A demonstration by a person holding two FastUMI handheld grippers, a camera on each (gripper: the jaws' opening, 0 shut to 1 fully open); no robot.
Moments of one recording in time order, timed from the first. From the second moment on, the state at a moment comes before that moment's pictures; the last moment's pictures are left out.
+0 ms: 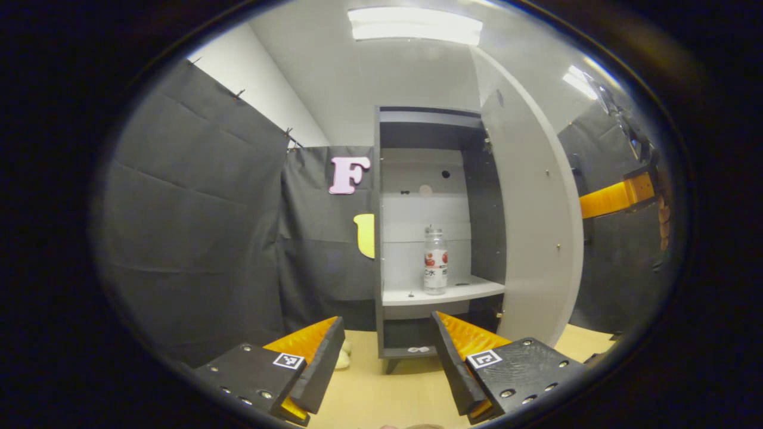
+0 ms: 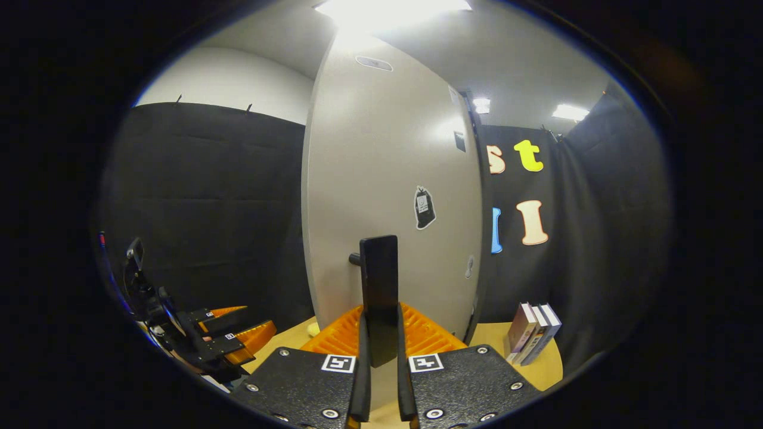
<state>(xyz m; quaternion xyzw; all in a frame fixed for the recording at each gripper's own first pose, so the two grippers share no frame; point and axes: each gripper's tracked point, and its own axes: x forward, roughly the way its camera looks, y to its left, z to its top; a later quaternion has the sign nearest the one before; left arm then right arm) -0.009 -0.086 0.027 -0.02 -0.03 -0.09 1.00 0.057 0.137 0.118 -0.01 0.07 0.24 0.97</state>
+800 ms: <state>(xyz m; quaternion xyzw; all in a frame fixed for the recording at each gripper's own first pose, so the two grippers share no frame) 0.023 -0.179 0.035 -0.03 0.00 -0.09 1.00 0.055 0.018 0.103 -0.01 0.06 0.22 0.97</state>
